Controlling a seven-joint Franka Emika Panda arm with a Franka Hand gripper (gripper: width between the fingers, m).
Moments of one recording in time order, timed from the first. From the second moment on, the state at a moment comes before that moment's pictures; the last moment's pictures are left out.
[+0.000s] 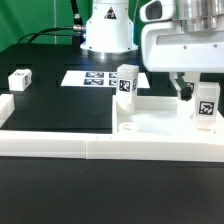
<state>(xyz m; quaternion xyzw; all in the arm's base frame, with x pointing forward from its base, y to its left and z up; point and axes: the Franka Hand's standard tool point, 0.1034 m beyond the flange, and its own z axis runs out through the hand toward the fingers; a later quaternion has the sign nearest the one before) 0.630 0.112 0.074 -0.95 0.29 -0.04 0.10</state>
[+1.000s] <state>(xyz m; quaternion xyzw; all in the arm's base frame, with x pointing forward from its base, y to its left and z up) 0.626 0.111 0.071 -0.81 0.58 0.00 0.10</state>
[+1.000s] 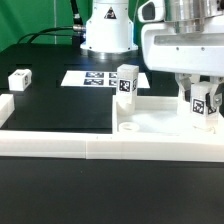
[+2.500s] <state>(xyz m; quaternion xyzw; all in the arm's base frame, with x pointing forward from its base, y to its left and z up) 0.638 0.101 0.075 -0.96 0.26 -0.09 0.09</state>
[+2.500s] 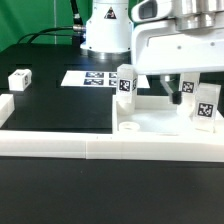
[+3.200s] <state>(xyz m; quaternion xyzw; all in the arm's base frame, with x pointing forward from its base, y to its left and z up) 0.637 0.104 0.075 -0.93 0.35 -0.08 0.10</state>
